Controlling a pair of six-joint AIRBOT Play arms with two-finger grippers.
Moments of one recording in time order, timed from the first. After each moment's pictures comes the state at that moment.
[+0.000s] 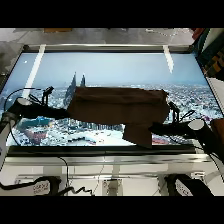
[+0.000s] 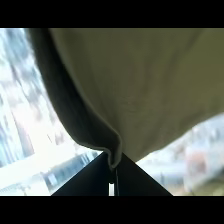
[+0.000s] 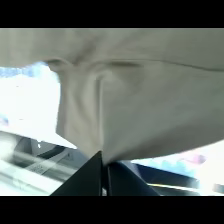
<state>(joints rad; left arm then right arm) 0.22 -1.41 0.96 0.85 -1.11 -0.83 -0.09 -0.95 0.55 -0.82 1.01 1.25</state>
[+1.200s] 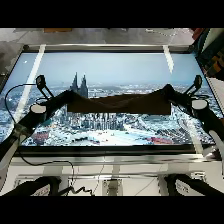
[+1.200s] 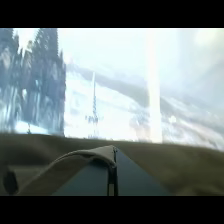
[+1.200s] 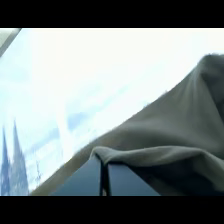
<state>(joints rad) -0.12 -1.22 0.81 0.41 -0.21 -0.96 -0.09 -1.22 0.89 -0.64 0.40 1.39</state>
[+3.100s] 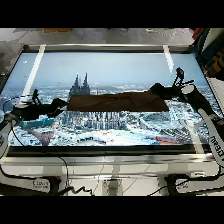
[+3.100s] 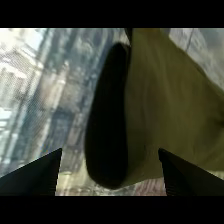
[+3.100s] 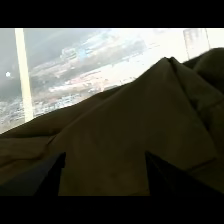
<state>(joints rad) 0.31 -1.63 1.00 0.48 -0.91 -1.01 -0.09 -1.53 1.20 -0.84 0.67 1.34</state>
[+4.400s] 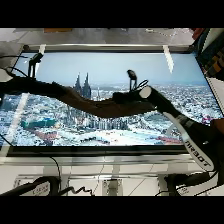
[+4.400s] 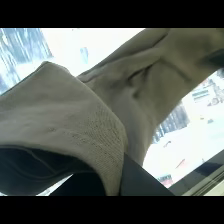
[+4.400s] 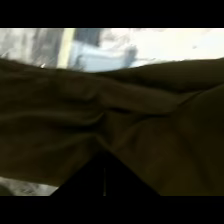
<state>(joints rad) 0.12 -1.27 1.38 0.91 -1.32 -1.06 0.48 -1.64 1.32 -0.81 0.66 1.43</state>
